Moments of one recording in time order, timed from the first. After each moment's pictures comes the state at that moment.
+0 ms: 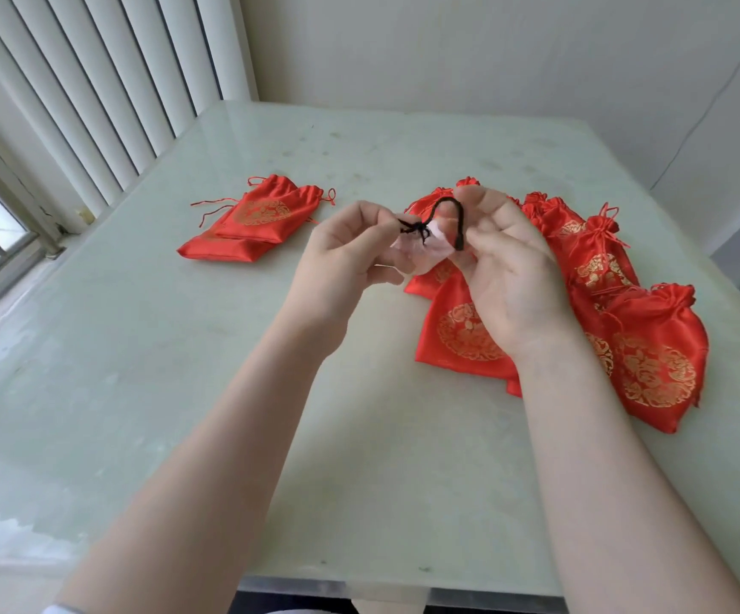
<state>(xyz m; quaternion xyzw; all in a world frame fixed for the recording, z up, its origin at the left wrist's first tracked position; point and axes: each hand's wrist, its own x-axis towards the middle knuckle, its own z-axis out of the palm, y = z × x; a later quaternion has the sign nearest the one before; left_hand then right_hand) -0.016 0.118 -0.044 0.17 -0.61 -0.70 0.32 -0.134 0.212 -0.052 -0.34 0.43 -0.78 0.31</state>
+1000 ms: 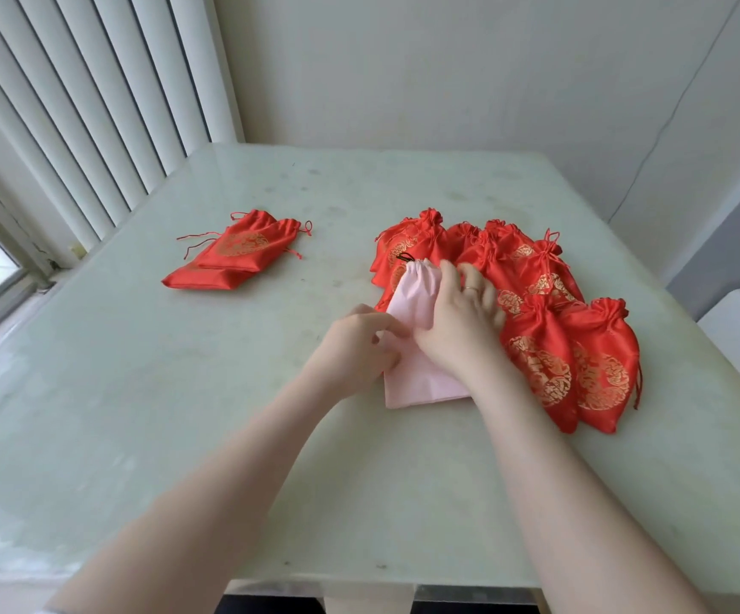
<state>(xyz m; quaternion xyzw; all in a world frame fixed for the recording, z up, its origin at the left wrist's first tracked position) -0.036 0.141 -0.092 0.27 -0.88 -0.38 0.12 -0.139 0.227 -0.080 -0.36 0.91 -0.23 0.01</state>
